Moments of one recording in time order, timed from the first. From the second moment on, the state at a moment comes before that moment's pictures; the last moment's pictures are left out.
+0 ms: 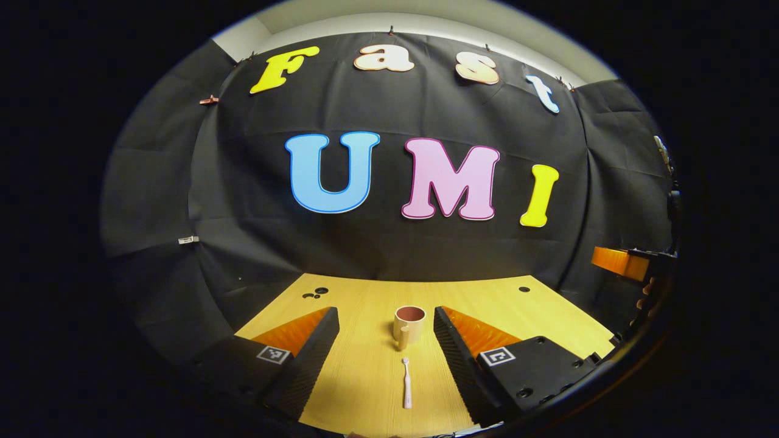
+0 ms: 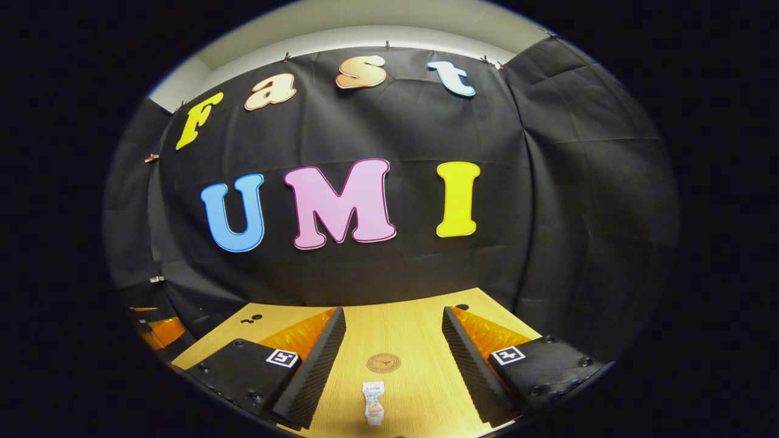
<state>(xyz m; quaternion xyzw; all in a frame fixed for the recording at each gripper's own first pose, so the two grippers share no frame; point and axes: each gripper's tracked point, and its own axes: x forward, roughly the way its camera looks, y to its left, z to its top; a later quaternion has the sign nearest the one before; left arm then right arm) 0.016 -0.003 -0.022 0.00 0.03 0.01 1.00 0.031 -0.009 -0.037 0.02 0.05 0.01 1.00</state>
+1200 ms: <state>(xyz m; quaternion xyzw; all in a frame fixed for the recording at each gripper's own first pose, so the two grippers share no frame) 0.033 0.029 -0.112 -0.02 0.16 0.14 0.98 0.100 0.033 -0.297 -0.03 0.39 0.09 0.92</state>
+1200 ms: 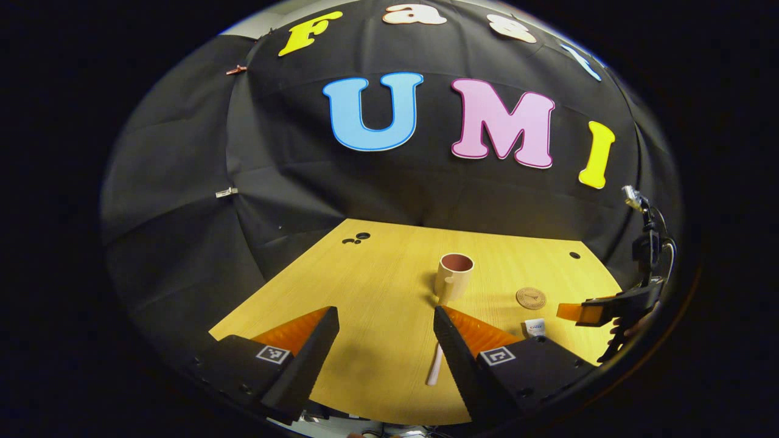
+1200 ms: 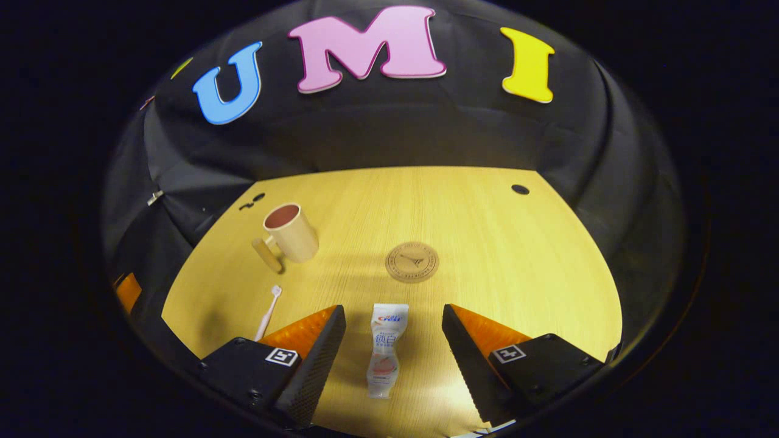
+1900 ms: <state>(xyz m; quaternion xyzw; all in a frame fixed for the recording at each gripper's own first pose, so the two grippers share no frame) 0.045 0.007 -0.134 0.02 0.19 0.13 0.97 0.088 0.031 -0.408 -0.09 0.51 0.08 0.85</state>
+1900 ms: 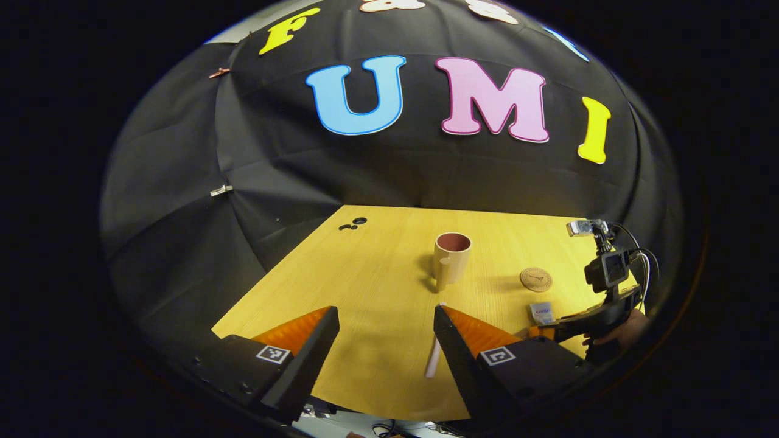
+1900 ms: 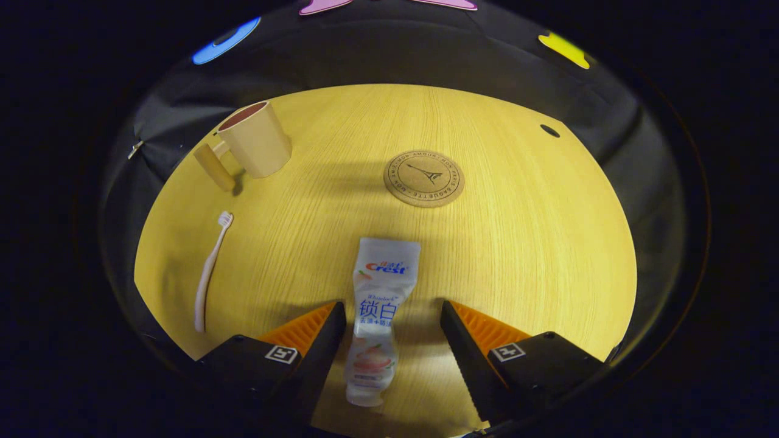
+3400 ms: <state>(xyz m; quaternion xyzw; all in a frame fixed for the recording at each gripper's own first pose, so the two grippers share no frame) 0.133 -0.028 -0.219 0.02 0.33 0.02 0.94 0.088 -0.020 -0.347 -0.07 0.49 0.10 0.86</state>
